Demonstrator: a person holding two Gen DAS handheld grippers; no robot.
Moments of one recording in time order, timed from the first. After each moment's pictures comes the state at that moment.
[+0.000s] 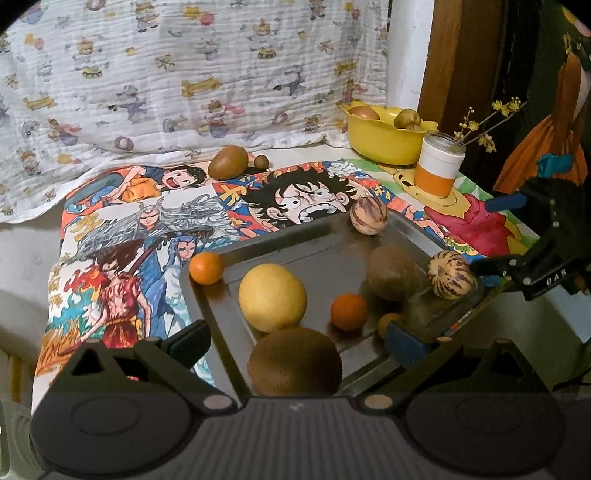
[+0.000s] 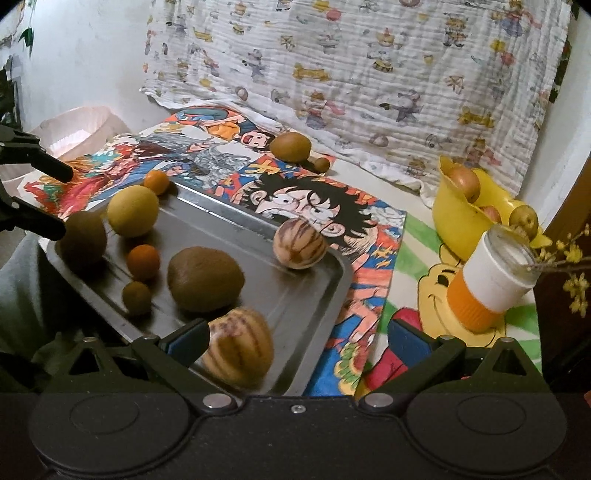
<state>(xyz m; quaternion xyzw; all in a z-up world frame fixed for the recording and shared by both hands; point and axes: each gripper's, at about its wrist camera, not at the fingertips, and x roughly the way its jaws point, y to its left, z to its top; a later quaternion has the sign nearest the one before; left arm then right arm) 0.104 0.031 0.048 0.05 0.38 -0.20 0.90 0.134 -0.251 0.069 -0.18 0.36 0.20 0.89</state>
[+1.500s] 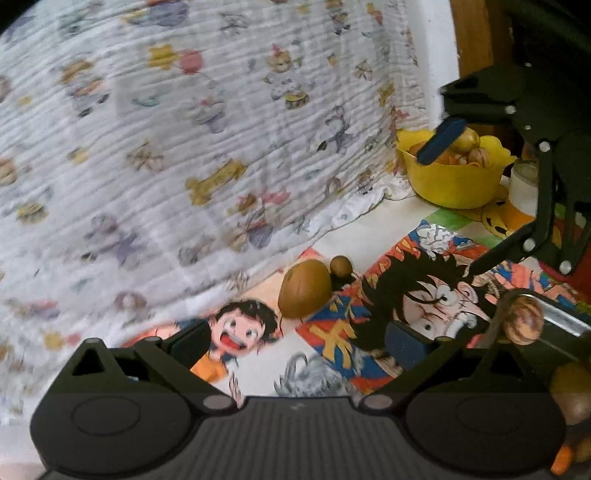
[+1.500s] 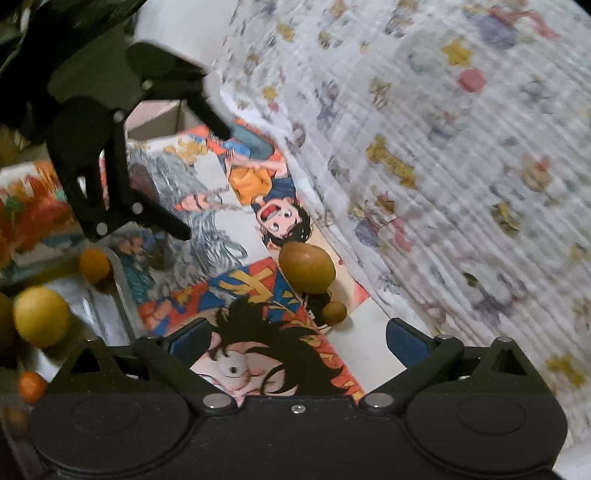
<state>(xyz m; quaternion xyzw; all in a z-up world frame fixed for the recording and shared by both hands) 0.338 0.043 0.069 0.20 0.31 -0.24 0.90 0.375 -0.139 0.112 -0.36 0.34 0.37 0.79</state>
